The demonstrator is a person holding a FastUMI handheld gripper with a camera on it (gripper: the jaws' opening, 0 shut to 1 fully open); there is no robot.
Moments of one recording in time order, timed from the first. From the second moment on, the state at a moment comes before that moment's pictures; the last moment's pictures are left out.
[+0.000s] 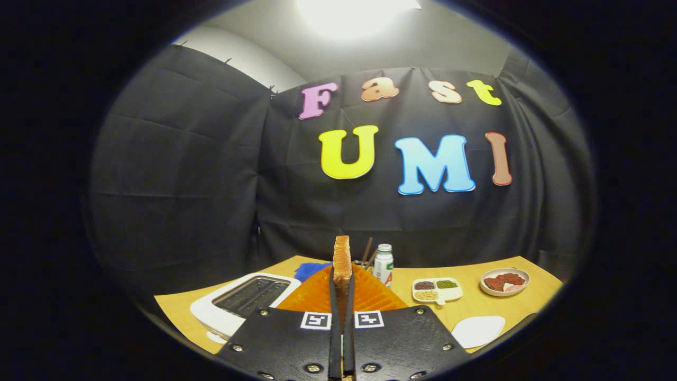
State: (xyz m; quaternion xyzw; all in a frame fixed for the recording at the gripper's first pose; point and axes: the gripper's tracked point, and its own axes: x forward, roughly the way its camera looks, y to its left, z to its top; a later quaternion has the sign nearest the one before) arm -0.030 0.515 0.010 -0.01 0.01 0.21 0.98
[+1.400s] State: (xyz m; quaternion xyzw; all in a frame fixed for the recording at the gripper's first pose) arm 0.032 0.482 -0.128 0.17 0.14 0.22 0.95
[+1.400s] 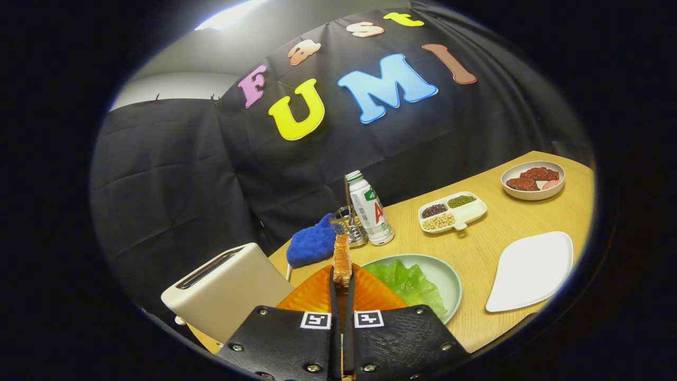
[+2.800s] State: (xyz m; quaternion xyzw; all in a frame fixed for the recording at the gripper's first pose) arm 0.033 0.351 -0.081 -0.02 0.05 0.09 0.99
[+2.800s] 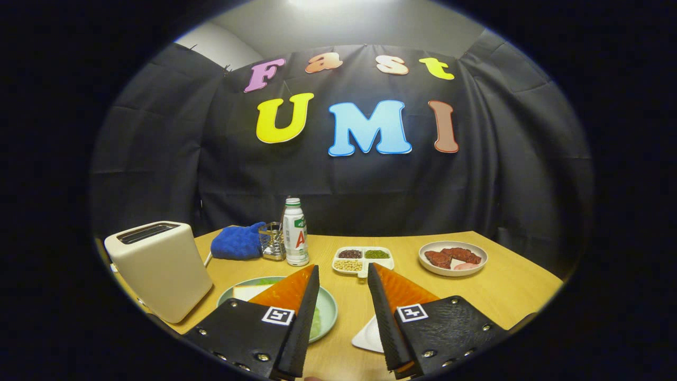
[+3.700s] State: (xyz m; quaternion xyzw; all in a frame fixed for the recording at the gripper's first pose) arm 0.019 0.094 -0.082 -0.10 0.05 0.00 0.99
